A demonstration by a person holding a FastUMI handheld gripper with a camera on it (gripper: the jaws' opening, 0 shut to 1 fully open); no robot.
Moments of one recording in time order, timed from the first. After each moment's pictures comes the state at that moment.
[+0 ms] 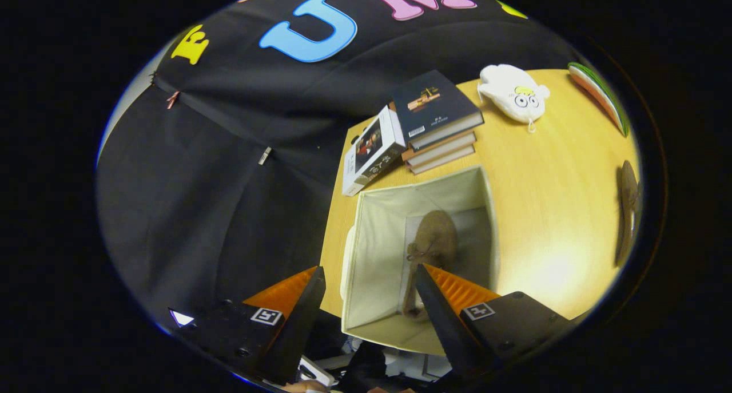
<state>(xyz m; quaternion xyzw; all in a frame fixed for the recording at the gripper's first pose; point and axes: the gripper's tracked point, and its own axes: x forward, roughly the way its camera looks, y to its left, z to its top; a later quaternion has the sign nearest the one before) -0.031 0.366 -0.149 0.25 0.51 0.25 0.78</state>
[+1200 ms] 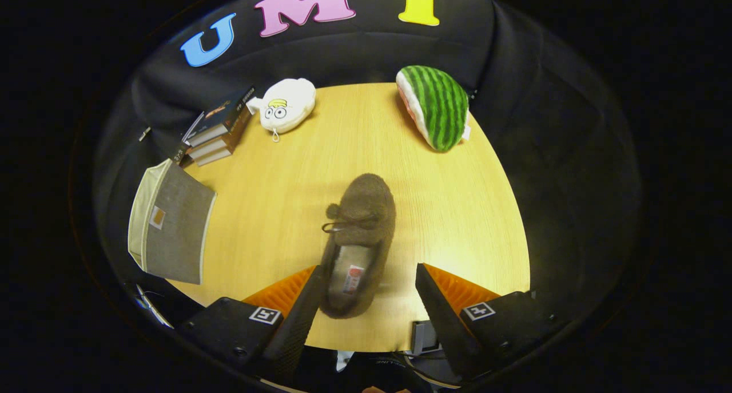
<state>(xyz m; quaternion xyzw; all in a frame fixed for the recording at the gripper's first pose) -0.025 -0.097 -0.319 0.02 0.56 0.07 0.83</state>
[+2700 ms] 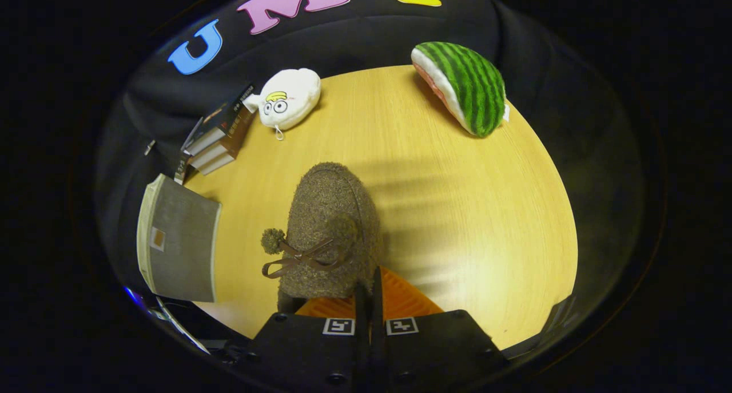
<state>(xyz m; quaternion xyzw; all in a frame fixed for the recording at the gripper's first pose) 0.001 -0.028 -0.319 0.11 0.57 0.08 0.81</state>
